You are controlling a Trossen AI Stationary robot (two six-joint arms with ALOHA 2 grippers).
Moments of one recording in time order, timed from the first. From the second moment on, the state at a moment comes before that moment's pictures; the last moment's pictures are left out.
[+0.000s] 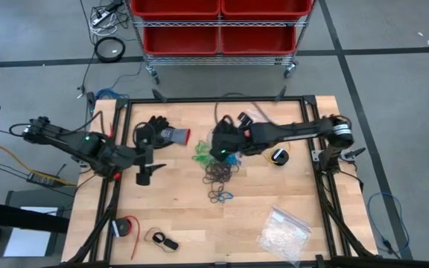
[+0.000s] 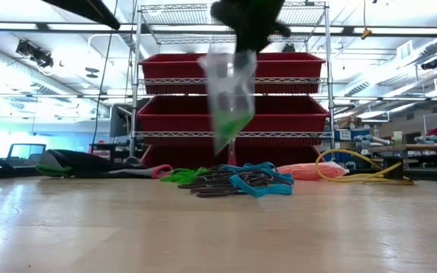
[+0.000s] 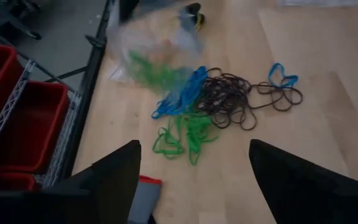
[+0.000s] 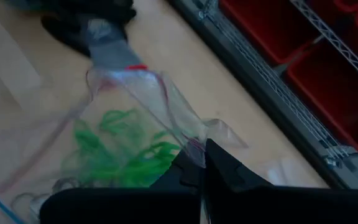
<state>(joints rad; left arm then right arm) -0.35 0.84 0.92 -0.76 -0.53 0.04 0.07 1.81 1.73 -0.99 0.71 0.51</state>
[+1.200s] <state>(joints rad) 0.05 1.48 0.35 0.60 -0.14 0.09 0.22 1.53 1.26 -0.94 0.63 0.91</state>
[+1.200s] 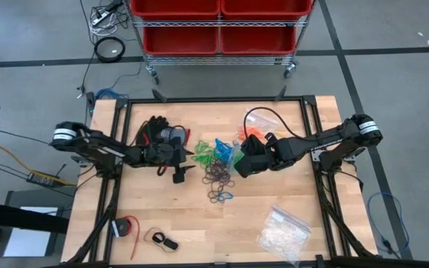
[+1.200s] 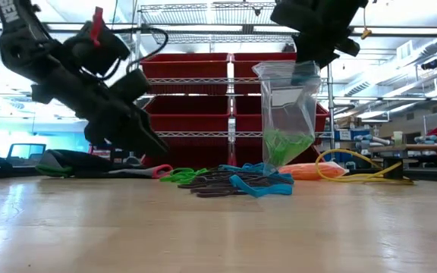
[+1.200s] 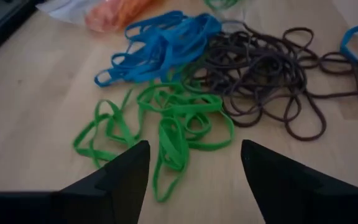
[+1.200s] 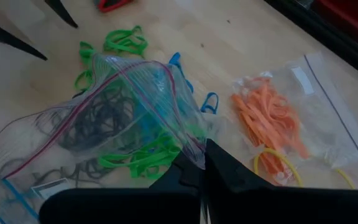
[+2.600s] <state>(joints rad) 0.08 1.36 0.62 0.00 -0.13 0.00 0.26 1.53 1.26 -0.90 0.64 0.91</state>
